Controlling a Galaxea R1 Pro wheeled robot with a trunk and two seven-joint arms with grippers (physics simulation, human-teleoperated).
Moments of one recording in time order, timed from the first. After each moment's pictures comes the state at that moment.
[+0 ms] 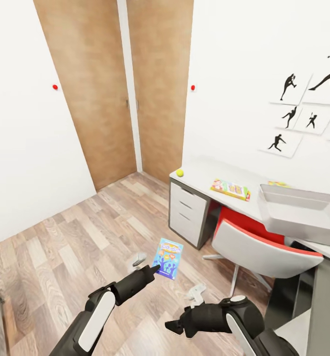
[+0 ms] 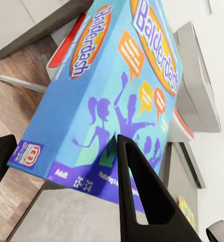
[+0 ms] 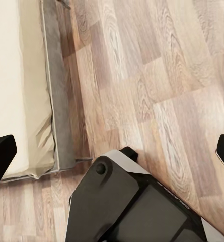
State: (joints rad) left arm -0.34 -0.05 -0.21 -1.14 0.80 0.49 -0.29; right arm -0.22 -0.12 0.37 -1.48 -0.21 0.93 0.53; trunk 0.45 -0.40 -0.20
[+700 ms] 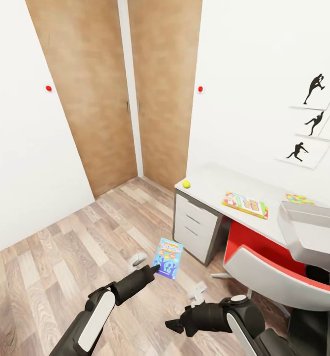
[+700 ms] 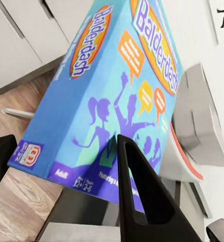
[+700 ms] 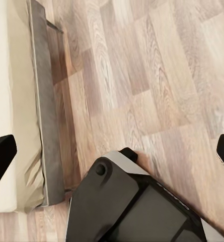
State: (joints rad) left arm -0.34 -0.05 -0.21 -1.14 0.80 0.49 -0.29; right arm -0.22 -0.12 0.37 -1.48 -0.22 0.93 0.53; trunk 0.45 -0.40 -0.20
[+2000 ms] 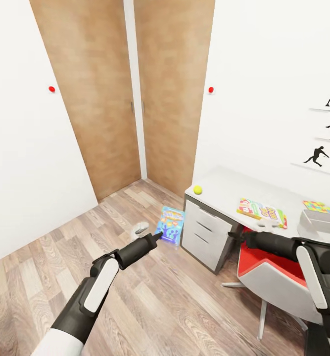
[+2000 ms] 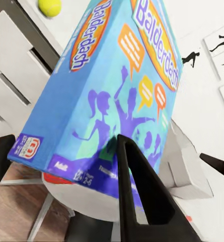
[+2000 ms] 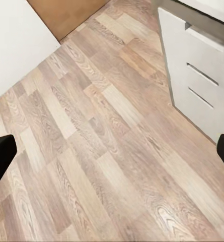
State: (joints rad) left arm -0.50 -0.07 -0.21 -1.21 0.81 0.52 -0.28; right arm -0.46 -0.26 -0.18 -1.61 -0.23 1.04 0.53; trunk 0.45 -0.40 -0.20
